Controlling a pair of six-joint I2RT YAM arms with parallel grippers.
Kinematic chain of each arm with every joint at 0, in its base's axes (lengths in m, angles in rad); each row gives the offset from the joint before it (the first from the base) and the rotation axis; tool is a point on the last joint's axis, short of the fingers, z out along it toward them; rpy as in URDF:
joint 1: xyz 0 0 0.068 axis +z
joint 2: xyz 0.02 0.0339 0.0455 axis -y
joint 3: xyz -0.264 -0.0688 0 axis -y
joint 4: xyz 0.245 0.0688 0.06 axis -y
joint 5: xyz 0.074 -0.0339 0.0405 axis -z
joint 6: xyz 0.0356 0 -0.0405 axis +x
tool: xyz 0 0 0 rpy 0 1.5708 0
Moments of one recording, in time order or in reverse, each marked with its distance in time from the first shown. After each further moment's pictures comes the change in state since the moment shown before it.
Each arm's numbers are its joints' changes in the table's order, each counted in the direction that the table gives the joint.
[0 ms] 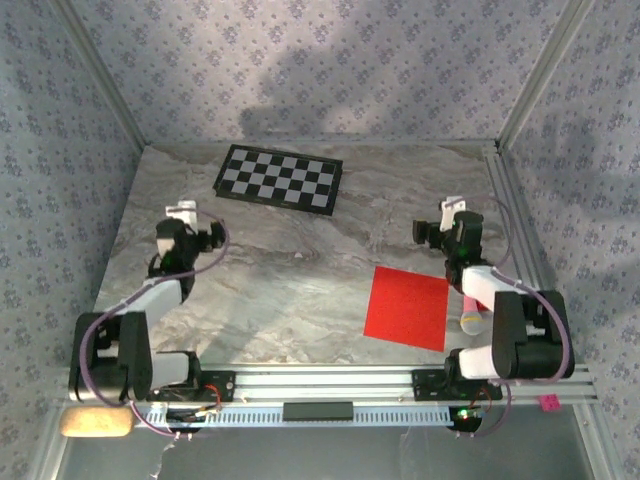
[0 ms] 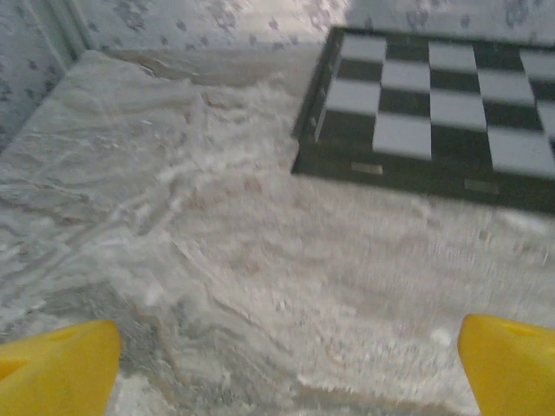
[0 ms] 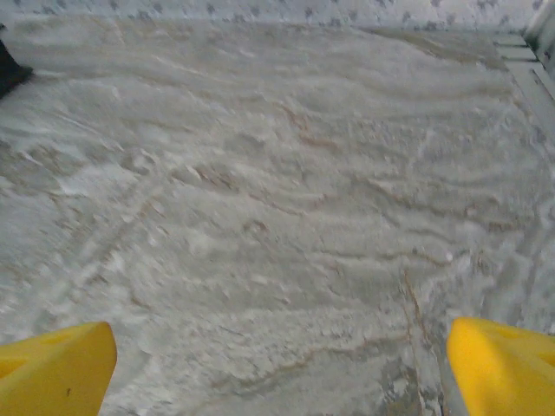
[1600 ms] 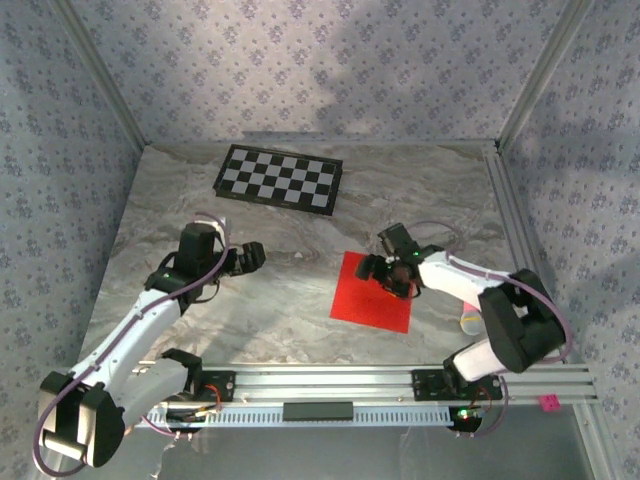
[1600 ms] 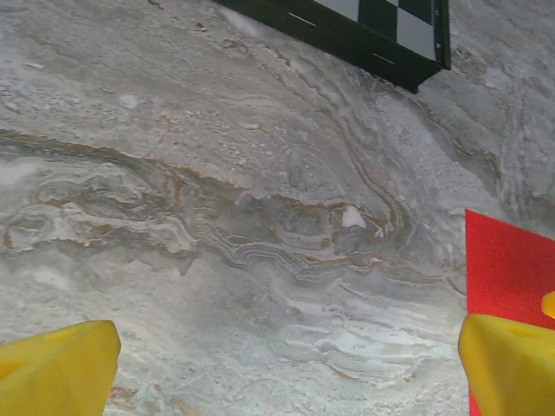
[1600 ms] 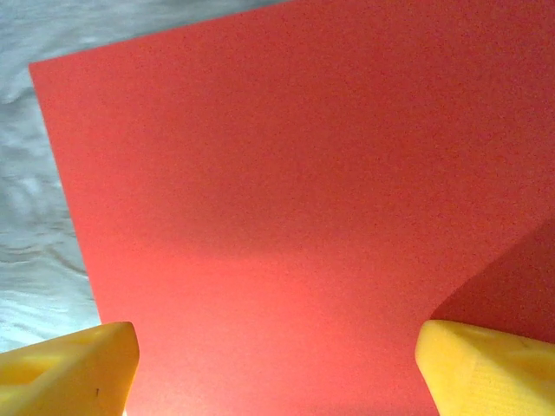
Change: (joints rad) left arm -0.337 0.291 0.132 -0.742 0.172 -0.439; right arm 0.507 -0.143 0.199 -0.731 -0.151 0.935
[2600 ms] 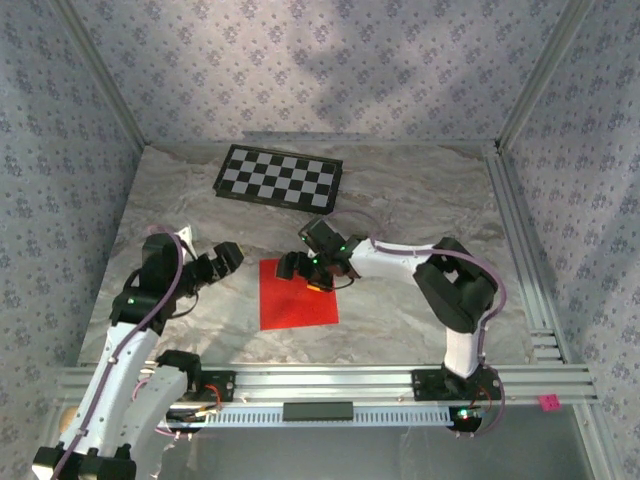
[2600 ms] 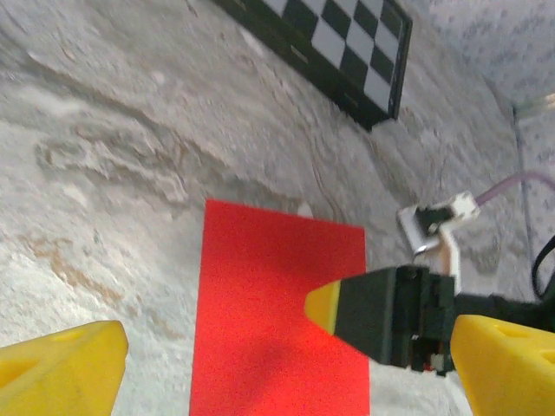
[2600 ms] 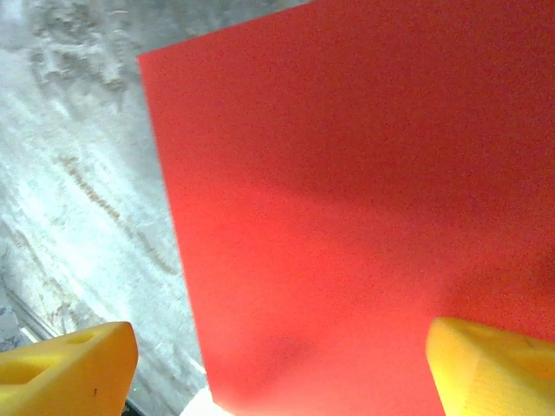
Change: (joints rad) left arm 0.153 0.264 0.066 -0.290 0.181 -0.177; right arm 0.336 -0.343 0.405 0.135 -0.137 0.117
